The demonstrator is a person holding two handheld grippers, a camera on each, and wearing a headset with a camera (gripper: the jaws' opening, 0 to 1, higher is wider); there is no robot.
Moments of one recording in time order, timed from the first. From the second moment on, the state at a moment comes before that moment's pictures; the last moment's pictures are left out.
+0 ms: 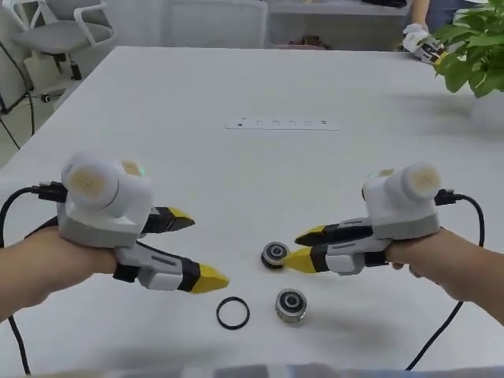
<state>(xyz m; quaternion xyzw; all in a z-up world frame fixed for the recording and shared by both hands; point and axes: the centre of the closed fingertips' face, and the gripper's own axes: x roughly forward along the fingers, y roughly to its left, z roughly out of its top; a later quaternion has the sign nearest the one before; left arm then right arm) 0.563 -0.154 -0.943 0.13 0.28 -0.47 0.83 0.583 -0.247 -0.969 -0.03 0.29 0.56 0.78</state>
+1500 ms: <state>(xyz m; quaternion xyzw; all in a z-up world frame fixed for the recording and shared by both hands) 0.602 -0.224 -0.987 0.15 0.28 -0.52 0.79 0.602 -0.248 -1.005 -0.07 0.29 0.55 0.78</state>
